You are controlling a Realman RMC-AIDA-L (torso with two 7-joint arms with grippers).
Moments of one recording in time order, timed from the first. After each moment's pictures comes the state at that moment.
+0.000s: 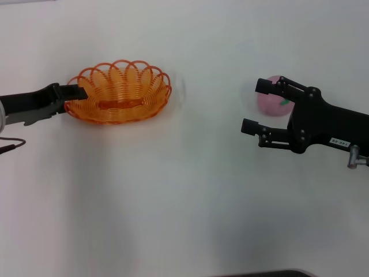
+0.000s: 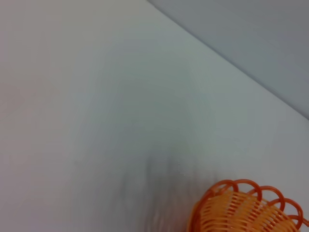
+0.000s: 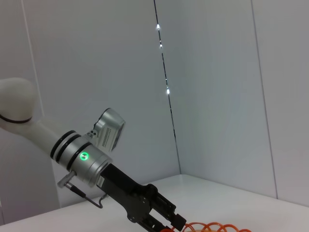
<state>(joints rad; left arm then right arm) -0.28 -2.18 1.16 1.17 2.24 1.05 -2.86 0.38 2.09 -0.45 -0.40 -1.97 -1.73 0.90</state>
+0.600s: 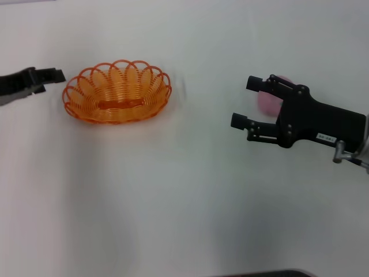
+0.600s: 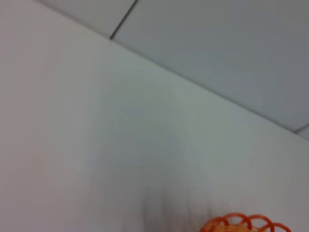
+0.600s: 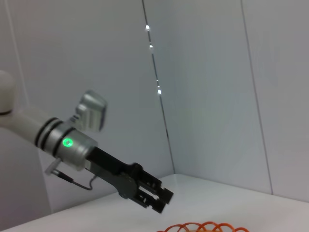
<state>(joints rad) -0.29 -2.17 1.04 1.24 2.24 1.13 -2.70 0.41 2.09 -0.44 -0.33 -1.96 -1.67 0.89</state>
